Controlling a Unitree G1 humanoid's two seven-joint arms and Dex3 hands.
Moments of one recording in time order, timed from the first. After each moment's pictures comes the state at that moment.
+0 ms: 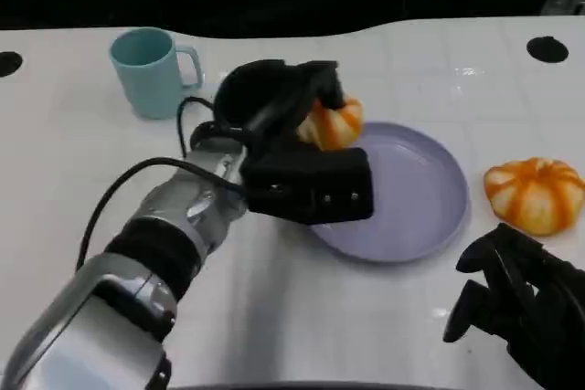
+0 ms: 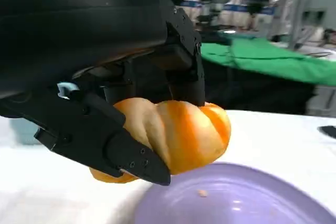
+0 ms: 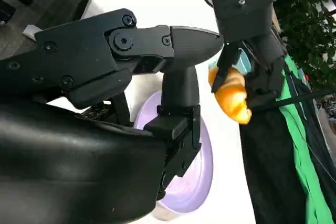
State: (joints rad) left arm -0.93 0.02 -0.52 1.04 0.69 -0.20 0.32; right arm 0.25 -0.04 -0.06 -0.48 0.44 0.52 0.18
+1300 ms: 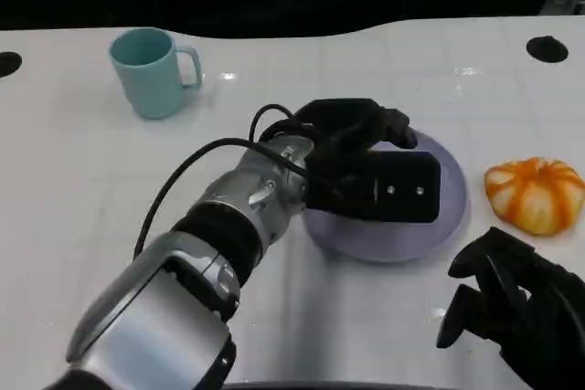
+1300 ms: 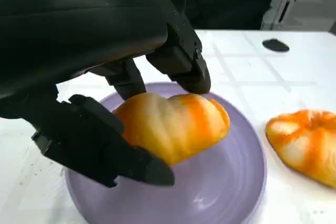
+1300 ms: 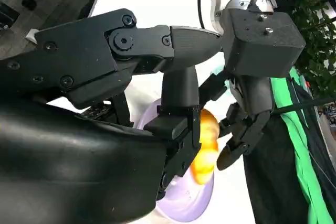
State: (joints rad) left arm -1.05 -0.13 -0.52 1.21 0.62 -0.21 -0.02; right arm 0.26 -0.04 -0.03 -0.49 0.44 0.51 0.19
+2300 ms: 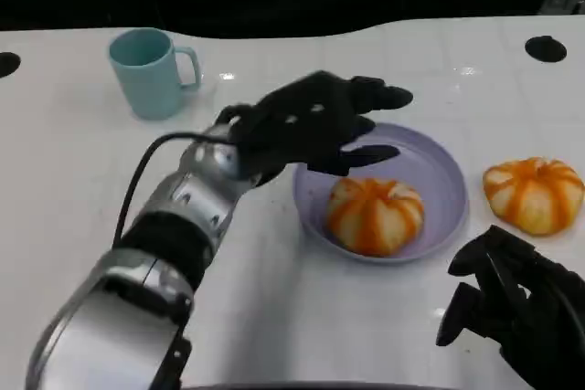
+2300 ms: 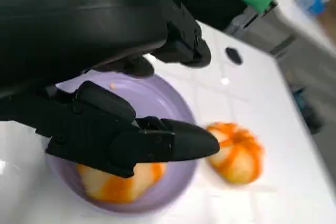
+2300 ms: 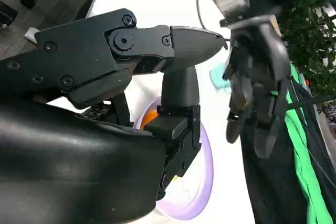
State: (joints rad) left arm -0.91 -0.04 -0.22 1.06 0.21 -0.33 -0.37; right arm 0.25 -0.04 -0.03 -0.49 0.44 0.51 0.18
